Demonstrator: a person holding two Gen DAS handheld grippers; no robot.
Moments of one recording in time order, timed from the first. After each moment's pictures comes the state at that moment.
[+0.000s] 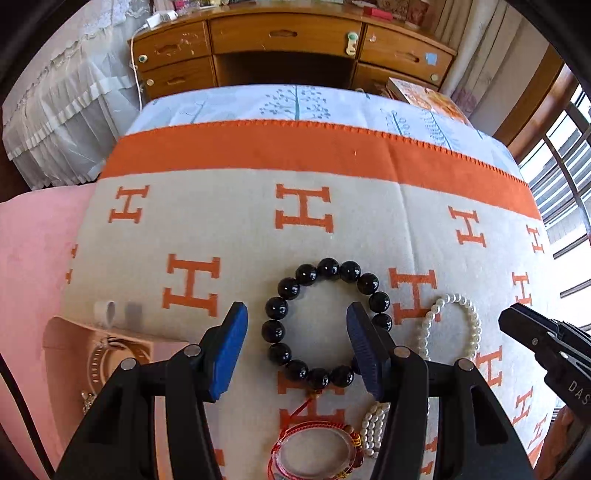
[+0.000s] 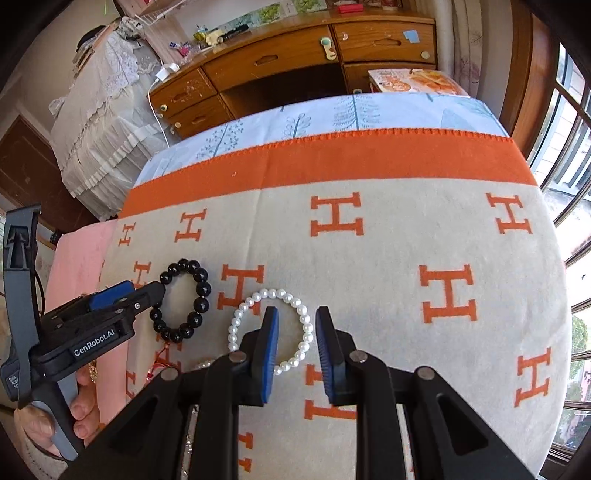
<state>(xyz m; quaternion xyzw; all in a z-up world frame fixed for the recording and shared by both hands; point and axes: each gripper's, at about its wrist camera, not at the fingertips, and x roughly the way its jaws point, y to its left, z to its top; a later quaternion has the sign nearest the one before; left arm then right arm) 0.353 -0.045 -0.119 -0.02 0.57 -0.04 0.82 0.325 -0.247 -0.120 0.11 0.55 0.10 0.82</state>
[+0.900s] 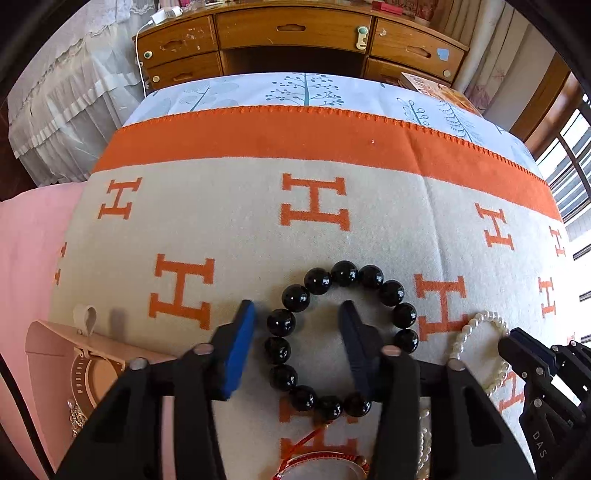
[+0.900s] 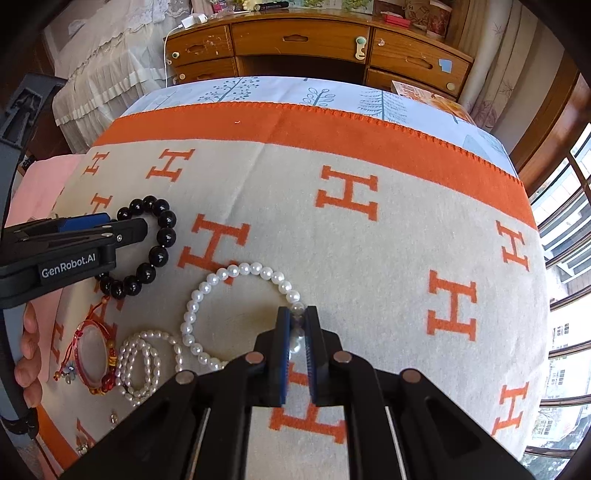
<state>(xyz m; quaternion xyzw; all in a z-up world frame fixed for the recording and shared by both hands) 0.361 -0.045 -0.143 -0.01 0.56 -0.01 0.83 0.310 -0.220 -0.143 -0.05 0.55 0.09 0.83</state>
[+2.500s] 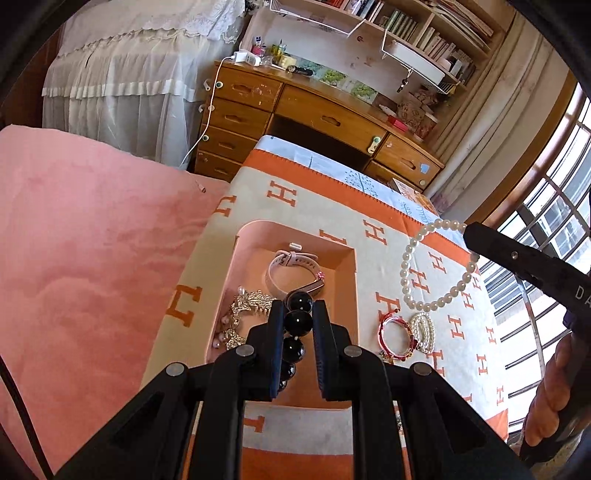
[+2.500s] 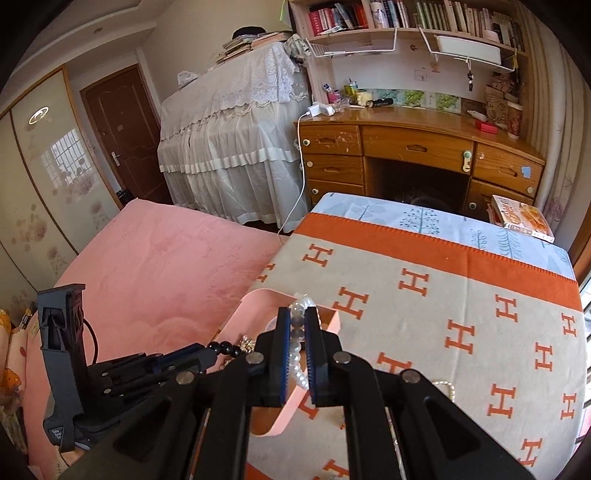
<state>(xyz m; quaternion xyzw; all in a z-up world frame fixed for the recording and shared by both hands) 0.169 0.171 -0.066 -0.19 0.42 -0.05 0.89 0.214 -0.028 0.001 0.00 0.39 0.26 0.88</state>
